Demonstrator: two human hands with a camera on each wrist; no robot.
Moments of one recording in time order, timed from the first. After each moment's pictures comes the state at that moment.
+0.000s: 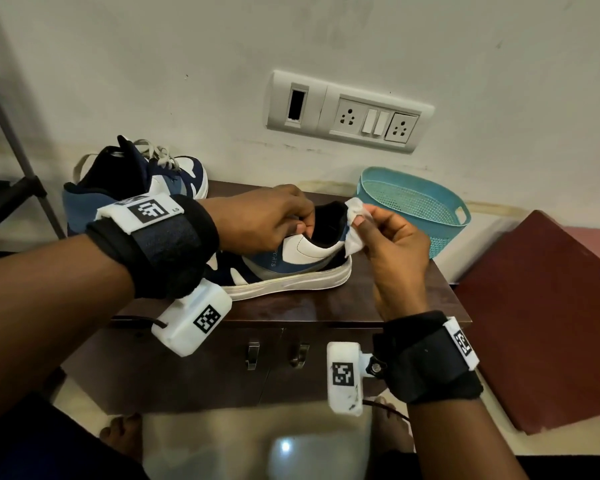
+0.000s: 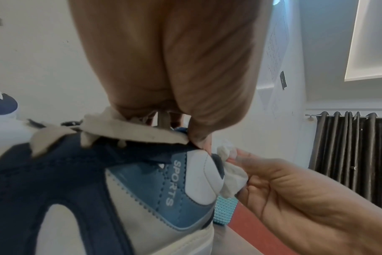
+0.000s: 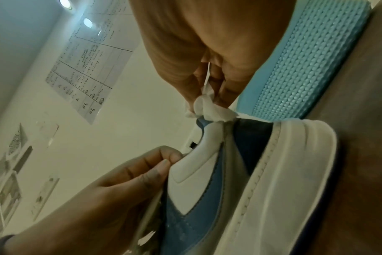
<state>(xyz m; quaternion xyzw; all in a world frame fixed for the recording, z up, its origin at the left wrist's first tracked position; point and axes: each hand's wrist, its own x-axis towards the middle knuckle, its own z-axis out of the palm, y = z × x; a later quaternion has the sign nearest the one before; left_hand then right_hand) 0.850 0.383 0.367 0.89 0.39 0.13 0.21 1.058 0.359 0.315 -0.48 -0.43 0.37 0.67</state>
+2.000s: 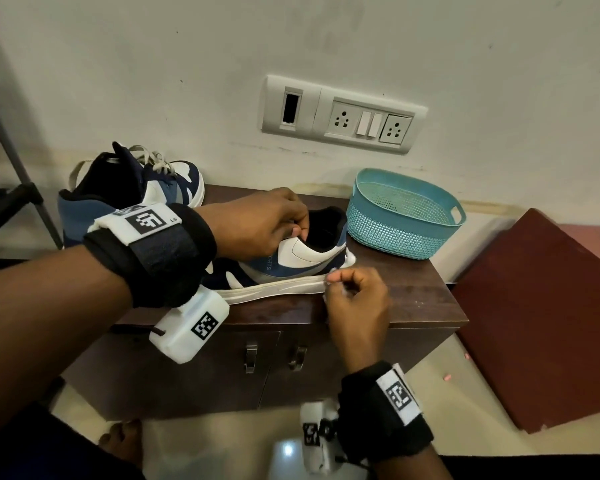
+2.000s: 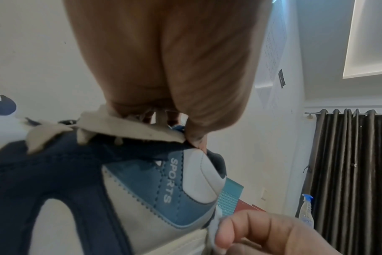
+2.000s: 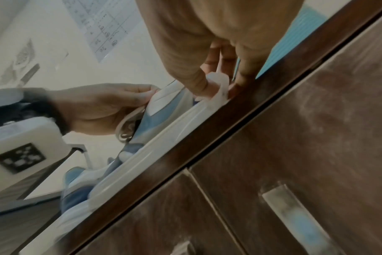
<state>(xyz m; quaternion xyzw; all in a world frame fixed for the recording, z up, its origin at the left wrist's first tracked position) 0.852 0.384 0.364 0.88 0.40 0.13 0.21 1.041 0.316 0.257 -0.63 -0.52 0.18 0.54</state>
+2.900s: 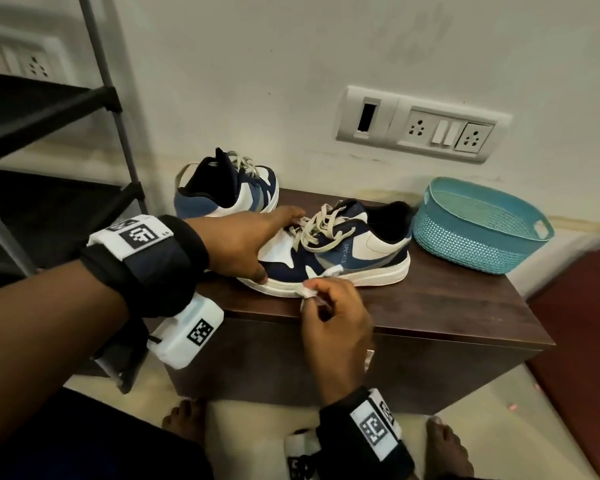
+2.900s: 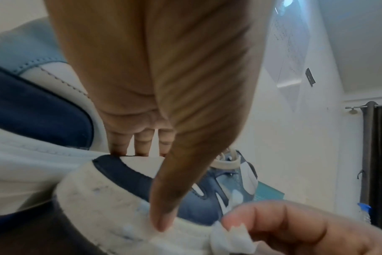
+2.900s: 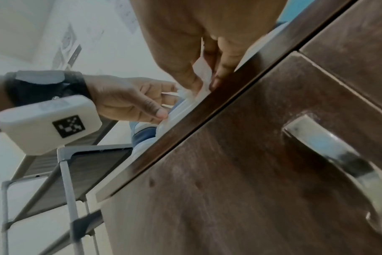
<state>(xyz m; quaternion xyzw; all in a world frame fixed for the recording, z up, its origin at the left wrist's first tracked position) 0.748 0.343 0.349 0.82 0.54 0.03 0.19 0.927 0.285 0.233 -0.51 -0.63 0.14 0.56</state>
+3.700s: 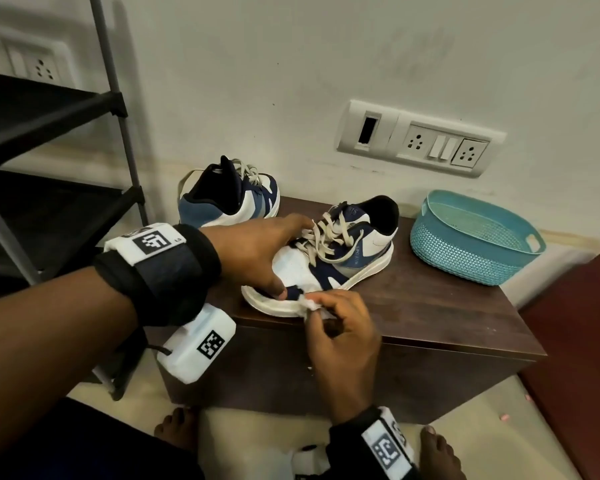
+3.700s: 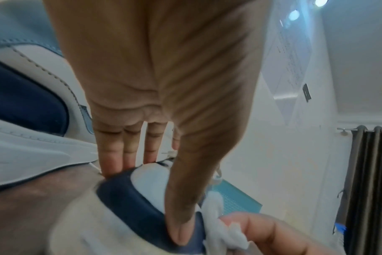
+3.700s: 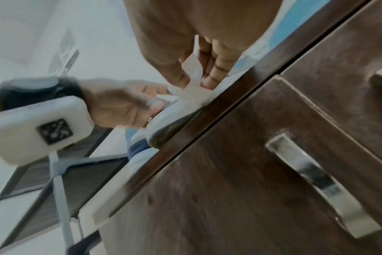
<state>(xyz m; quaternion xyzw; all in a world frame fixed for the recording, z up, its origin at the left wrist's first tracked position) 0.755 0.343 0.349 0.82 0.52 0.07 0.23 0.935 0.272 0.240 -0.46 -0.65 0.16 0.58</state>
